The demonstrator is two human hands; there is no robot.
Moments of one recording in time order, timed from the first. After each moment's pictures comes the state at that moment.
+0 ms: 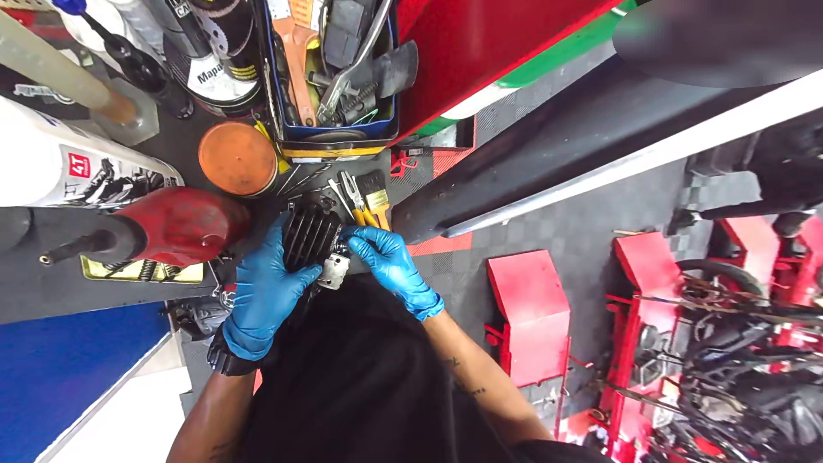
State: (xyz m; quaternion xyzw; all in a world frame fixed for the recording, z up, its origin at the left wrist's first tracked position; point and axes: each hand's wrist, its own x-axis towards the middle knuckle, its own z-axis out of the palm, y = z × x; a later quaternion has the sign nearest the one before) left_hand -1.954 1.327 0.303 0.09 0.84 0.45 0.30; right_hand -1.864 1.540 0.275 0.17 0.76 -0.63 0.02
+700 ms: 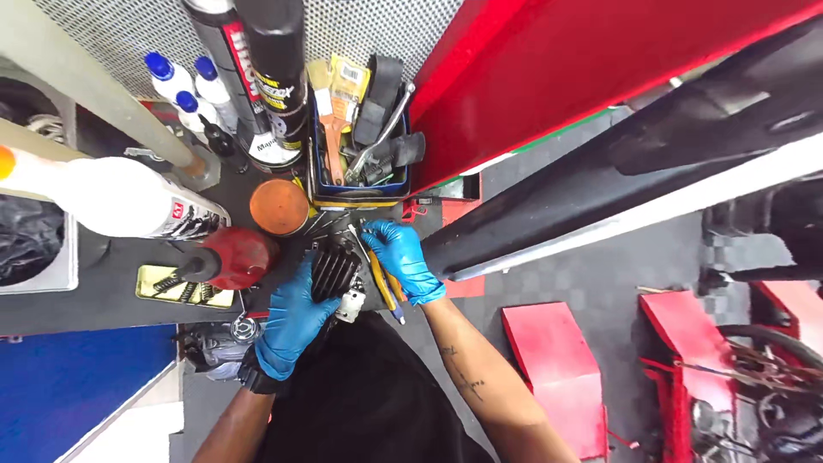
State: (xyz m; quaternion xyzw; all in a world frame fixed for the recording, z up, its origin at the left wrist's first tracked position) left_hand -1.954 1.331 0.311 0.09 0.86 0.41 0.31; right_hand -1.947 1.571 0.275 0.16 0.93 -0.32 0.05
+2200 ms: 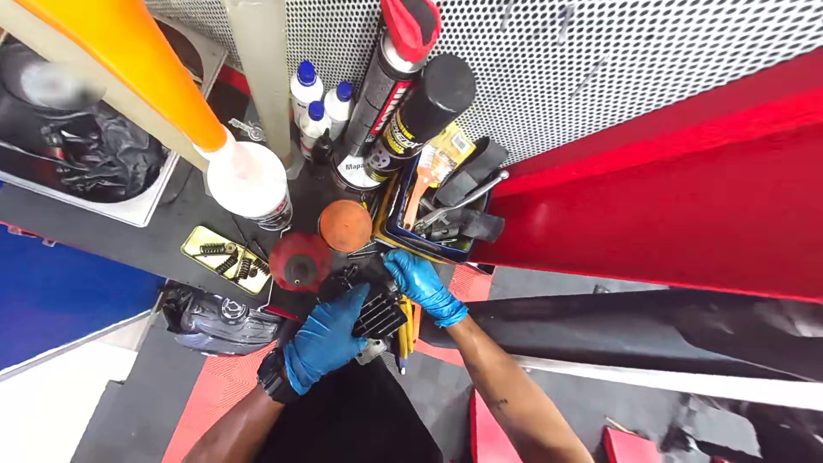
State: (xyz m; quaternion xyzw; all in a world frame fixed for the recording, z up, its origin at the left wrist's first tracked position) left_hand -1.962 1.325 0.320 0.16 0.83 0.41 0.35; right_hand -2.004 1.587 0.238 -0.18 0.95 -0.24 0.09
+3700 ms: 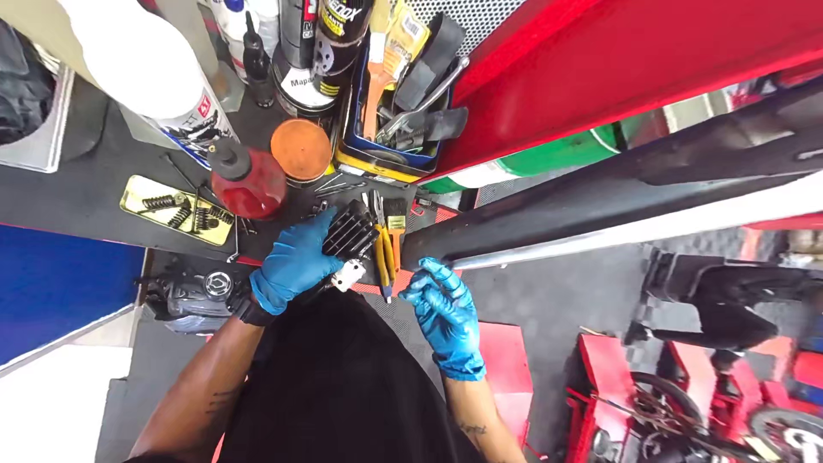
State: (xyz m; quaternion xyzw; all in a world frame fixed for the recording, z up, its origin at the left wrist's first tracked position) left_hand -1.961 1.327 0.314 0.14 0.84 0.39 0.34; right_hand -1.807 1.562 0.341 0.07 0.47 -0.88 0.01
